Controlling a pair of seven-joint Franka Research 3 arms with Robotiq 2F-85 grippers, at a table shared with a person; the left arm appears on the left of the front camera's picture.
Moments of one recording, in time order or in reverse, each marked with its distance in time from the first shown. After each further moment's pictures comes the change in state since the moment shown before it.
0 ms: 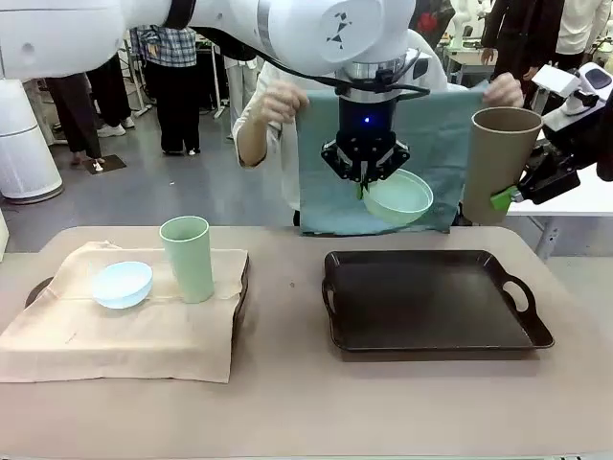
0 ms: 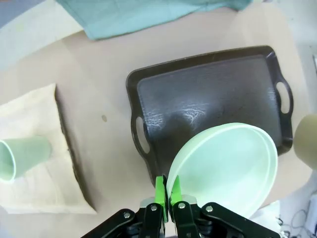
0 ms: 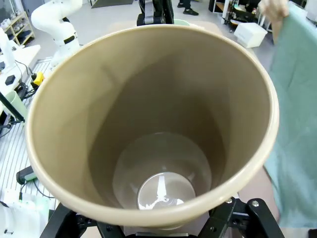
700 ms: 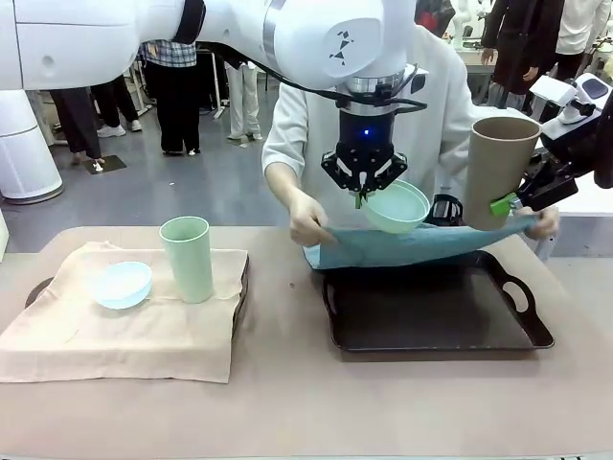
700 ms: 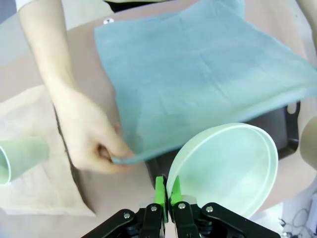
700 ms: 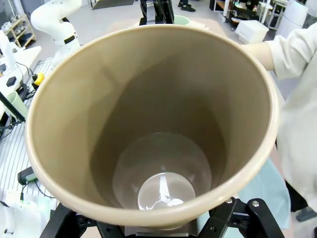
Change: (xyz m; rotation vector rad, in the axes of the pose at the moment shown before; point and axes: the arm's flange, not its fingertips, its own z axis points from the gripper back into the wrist) left arm 0.004 0.000 -0.018 0.008 0.021 0.001; right arm -0.013 -0.005 -0.005 0.013 -0.004 -0.023
